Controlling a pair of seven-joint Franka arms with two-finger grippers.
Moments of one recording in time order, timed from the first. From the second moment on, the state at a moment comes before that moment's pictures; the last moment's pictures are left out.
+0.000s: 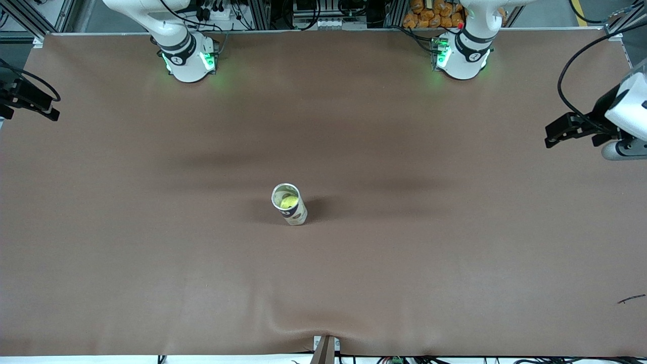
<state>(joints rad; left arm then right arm) 0.03 0.05 -0.13 -1.52 0.02 1.55 -0.12 0.03 -0.05 -0.11 -1.51 0.02 1.43 -0.01</state>
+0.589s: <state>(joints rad) -0.06 -0.11 -0.09 -1.71 0.01 1.58 -0.25 0.03 -0.05 -0.11 -1.51 0.02 1.43 -0.01</state>
